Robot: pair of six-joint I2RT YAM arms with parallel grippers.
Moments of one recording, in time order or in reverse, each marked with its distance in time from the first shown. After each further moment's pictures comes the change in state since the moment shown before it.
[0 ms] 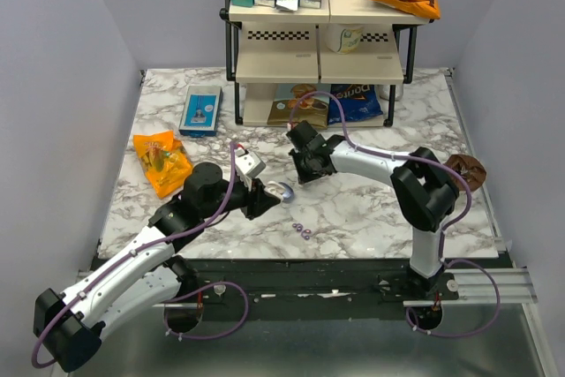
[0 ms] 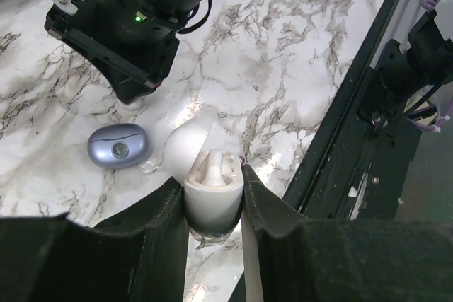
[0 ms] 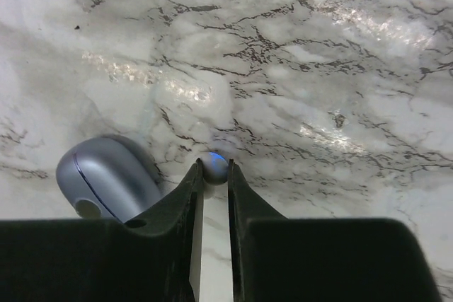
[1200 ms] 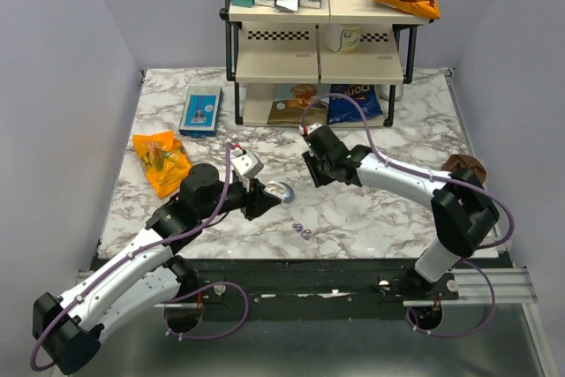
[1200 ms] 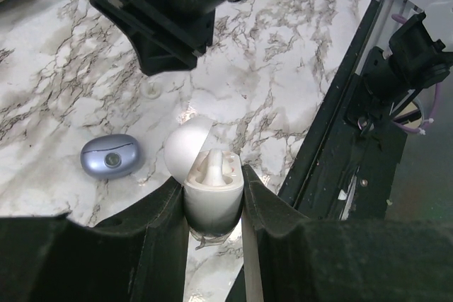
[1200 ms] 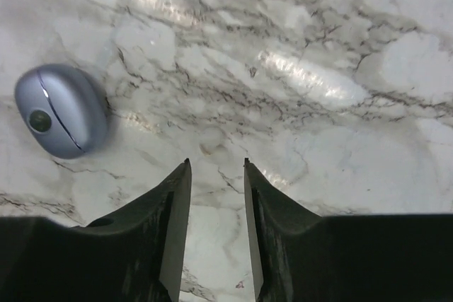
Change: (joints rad) left arm 0.000 -0.026 0.000 0.017 0.027 -0.012; right arm -0.003 -0.291 -0.187 0.039 0.103 -0.222
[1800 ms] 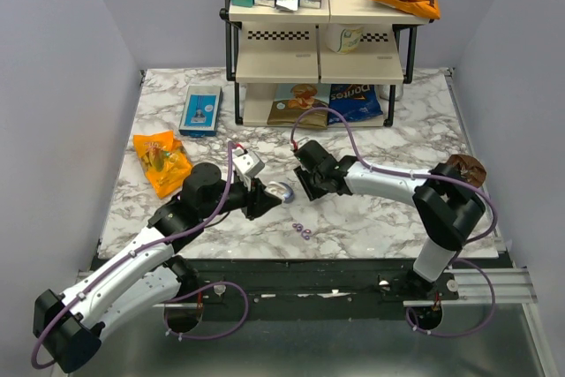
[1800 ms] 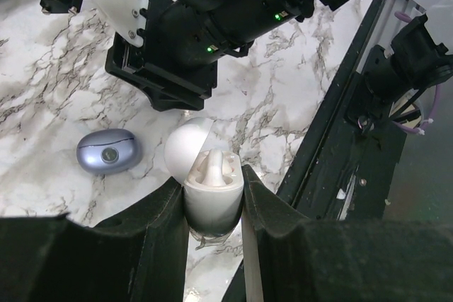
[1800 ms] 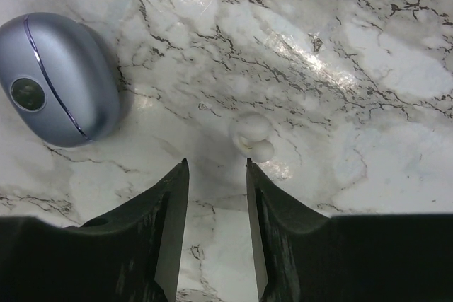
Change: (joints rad) left arm 0.000 0.018 -0.002 0.001 -0.003 -0.014; right arm 0.072 0.076 -0.080 0.065 -0.005 0.025
